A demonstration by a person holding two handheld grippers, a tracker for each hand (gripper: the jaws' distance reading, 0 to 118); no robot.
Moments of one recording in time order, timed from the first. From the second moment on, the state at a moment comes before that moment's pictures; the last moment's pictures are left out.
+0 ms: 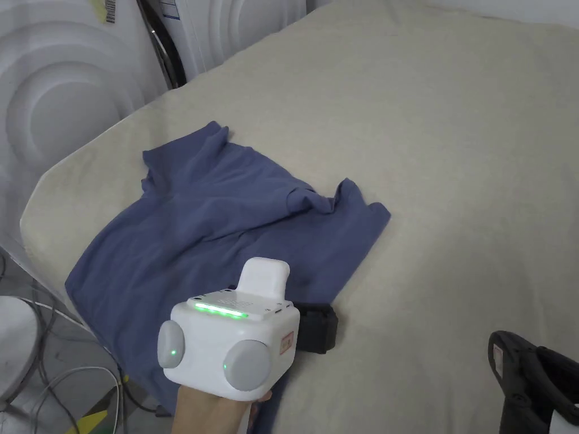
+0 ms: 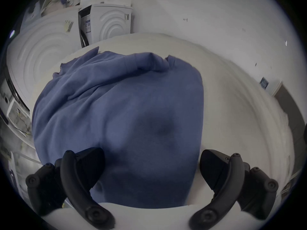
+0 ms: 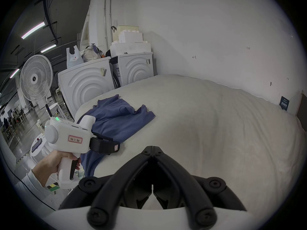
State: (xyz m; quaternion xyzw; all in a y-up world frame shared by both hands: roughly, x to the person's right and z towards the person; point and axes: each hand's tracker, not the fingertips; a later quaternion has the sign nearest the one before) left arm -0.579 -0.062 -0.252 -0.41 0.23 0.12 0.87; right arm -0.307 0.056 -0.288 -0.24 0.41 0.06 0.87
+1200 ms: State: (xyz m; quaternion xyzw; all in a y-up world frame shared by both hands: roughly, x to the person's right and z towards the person) left arm -0.546 0.099 -0.201 -0.29 0.30 0.07 0.91; right arm -0.205 0.111 -0.258 -0.21 0.35 0.02 0.91
